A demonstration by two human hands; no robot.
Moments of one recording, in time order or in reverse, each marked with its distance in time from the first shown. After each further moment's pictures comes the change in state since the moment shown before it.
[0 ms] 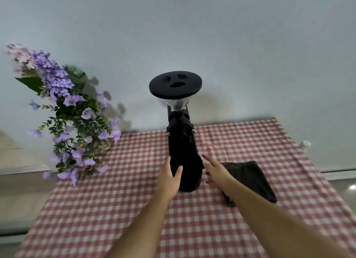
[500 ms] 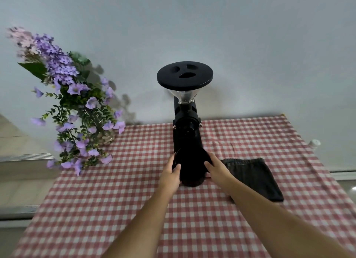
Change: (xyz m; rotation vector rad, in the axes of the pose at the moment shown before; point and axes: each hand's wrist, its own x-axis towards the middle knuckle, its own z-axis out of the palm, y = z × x) left_hand 0.002 -0.013 -0.003 -0.334 -0.037 -0.110; right_hand 0.021 0.017 0.019 -0.026 0.022 -0.026
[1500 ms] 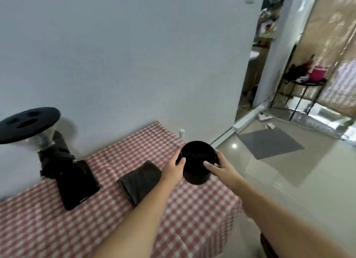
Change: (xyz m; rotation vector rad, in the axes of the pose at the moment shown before) left_hand -0.142 0.109 0.231 0.205 -0.656 0.412; right_hand -0.256 0.077 -0.209 0.243 0.648 -0.105
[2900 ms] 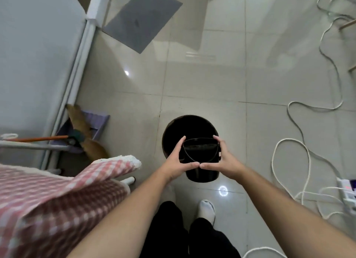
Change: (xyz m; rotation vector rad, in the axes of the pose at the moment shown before) left_hand 0.022 -0.168 0.543 0.212 -1.117 -0.306; right_hand -0.150 0.401 -0.348 0.213 0.421 0.728
